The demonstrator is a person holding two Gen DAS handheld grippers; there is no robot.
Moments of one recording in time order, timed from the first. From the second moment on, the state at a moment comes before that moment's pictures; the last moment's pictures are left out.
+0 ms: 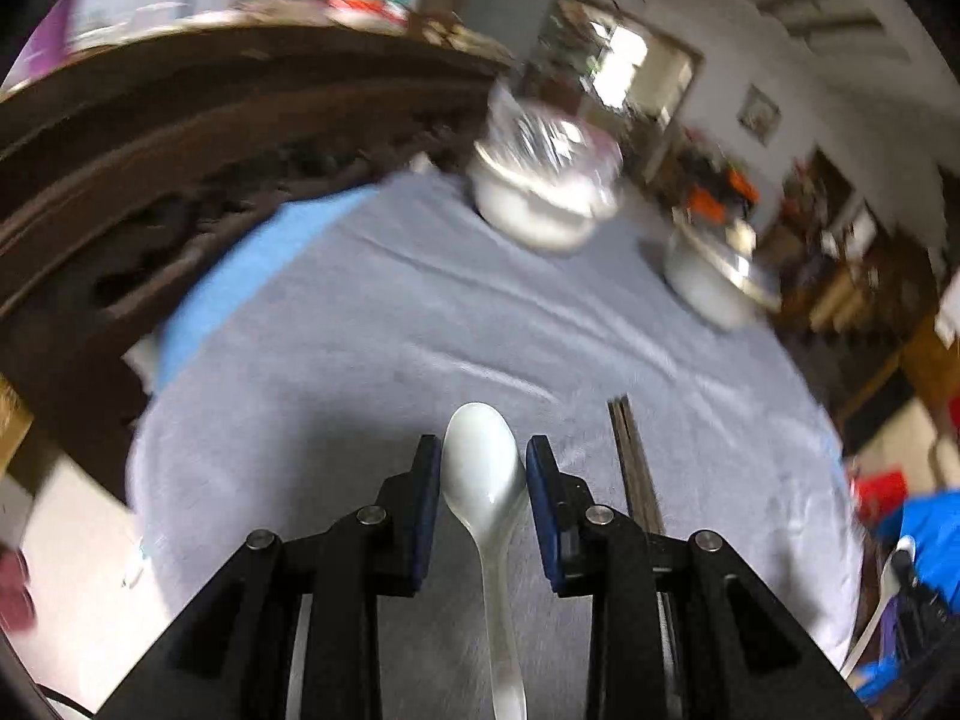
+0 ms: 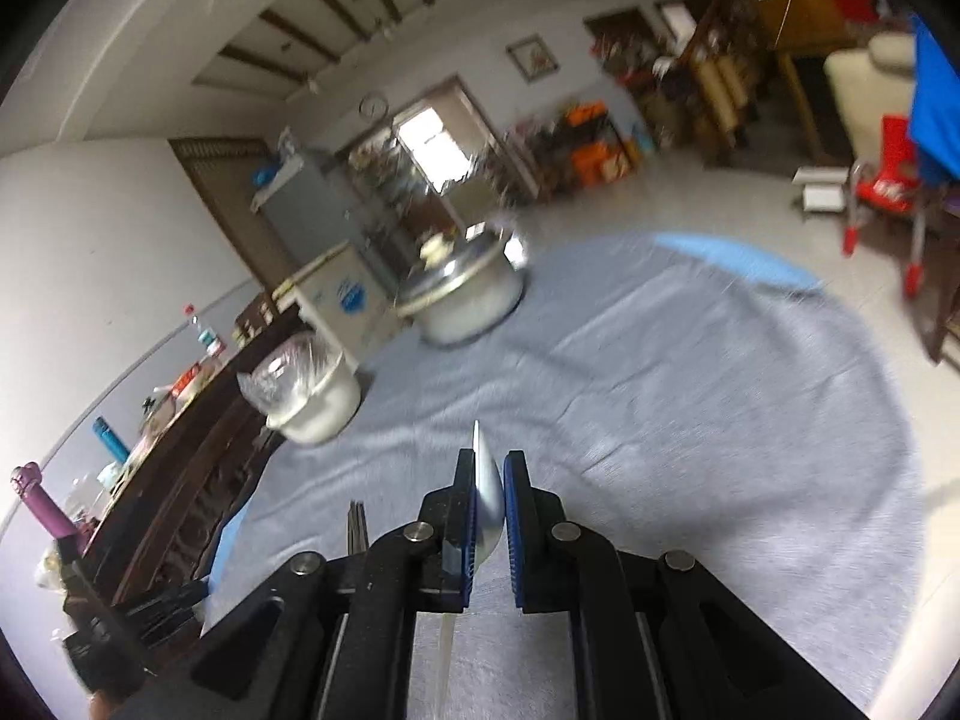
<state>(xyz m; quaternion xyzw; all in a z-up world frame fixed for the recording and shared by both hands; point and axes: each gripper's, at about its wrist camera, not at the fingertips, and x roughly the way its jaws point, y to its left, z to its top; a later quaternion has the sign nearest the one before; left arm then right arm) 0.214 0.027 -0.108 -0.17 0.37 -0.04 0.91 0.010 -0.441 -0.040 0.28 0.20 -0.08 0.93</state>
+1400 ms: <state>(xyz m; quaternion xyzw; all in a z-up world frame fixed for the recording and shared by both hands) 0.082 -0.033 -0.069 -0.18 0.07 -0.23 0.95 -0.060 -0.299 -0.019 0.10 0.01 -0.03 0.99</state>
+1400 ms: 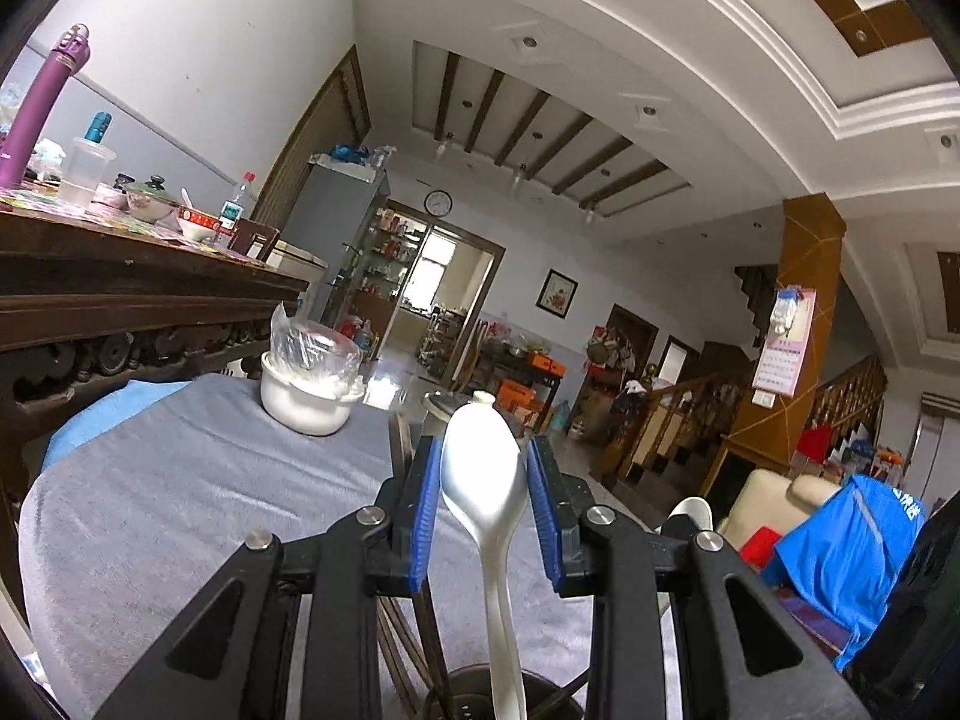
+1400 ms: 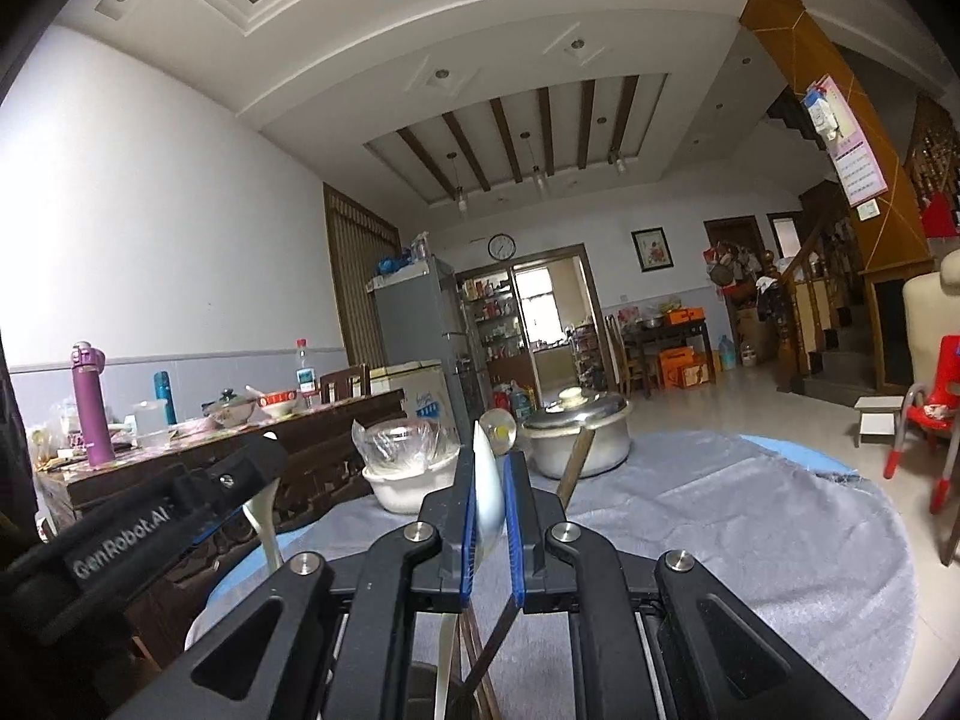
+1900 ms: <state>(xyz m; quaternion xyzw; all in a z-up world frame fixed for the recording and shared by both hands) 0.078 -0.031 -0.070 -0.17 0.08 -0.24 0.95 -0.063 -0.306 -0.019 0.12 0.03 -0.01 0.99</state>
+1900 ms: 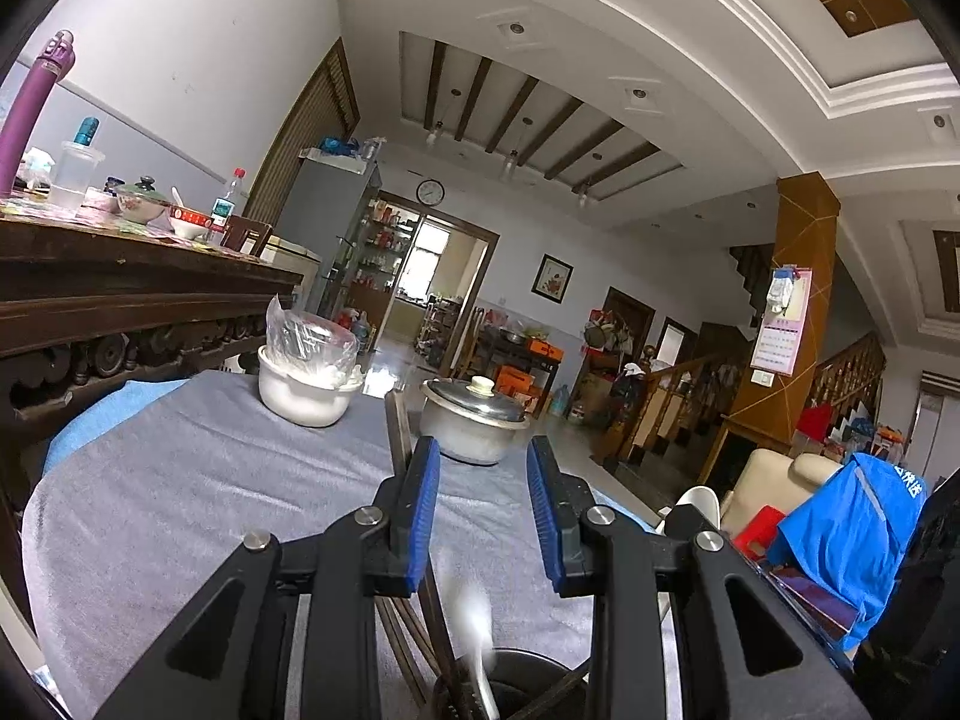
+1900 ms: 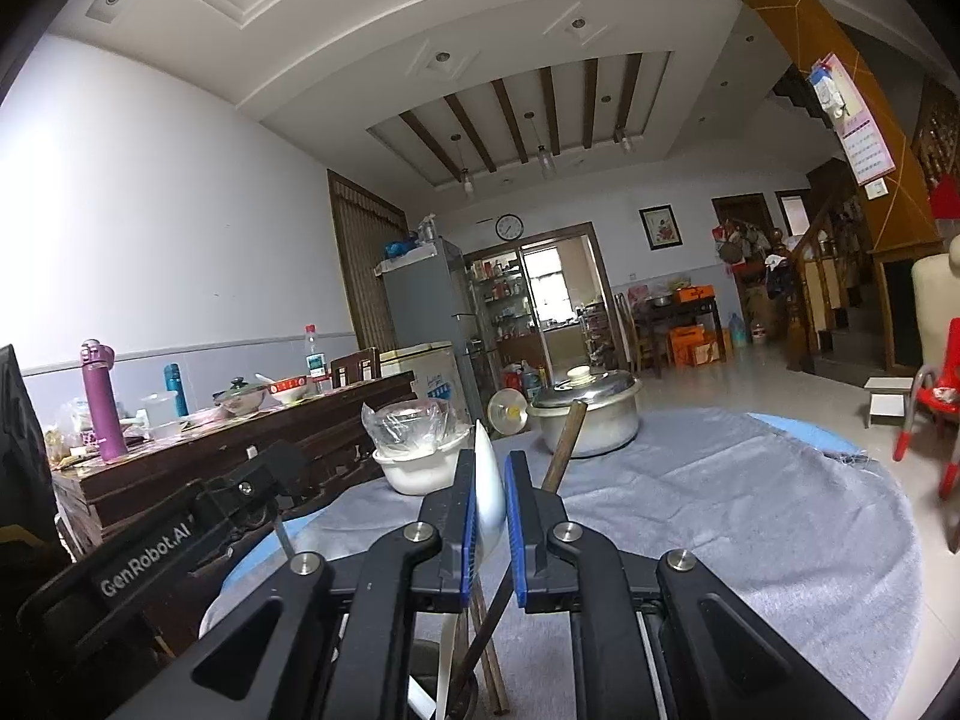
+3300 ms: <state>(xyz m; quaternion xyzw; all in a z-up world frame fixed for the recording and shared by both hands) 0.195 0.042 -0.119 -0.13 0.33 -0.10 0.93 0.175 -0.380 -0.084 0.15 0.40 0.18 0.89</state>
